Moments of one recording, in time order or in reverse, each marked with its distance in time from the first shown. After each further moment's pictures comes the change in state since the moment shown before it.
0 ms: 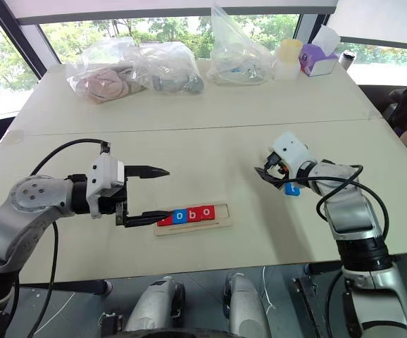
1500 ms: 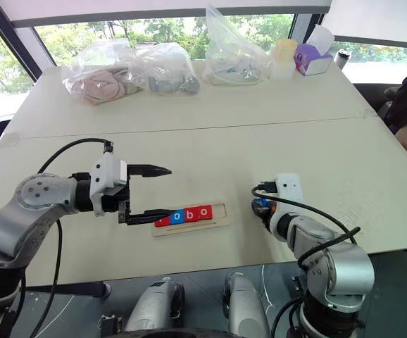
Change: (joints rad) left arm -0.017 -0.023 -0.012 0.035 0.037 -0.030 -0.023; right arm 0.212 0.400 -0.160 -0.569 0.296 0.727 -0.386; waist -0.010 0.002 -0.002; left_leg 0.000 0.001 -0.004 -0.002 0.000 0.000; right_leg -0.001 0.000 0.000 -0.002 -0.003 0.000
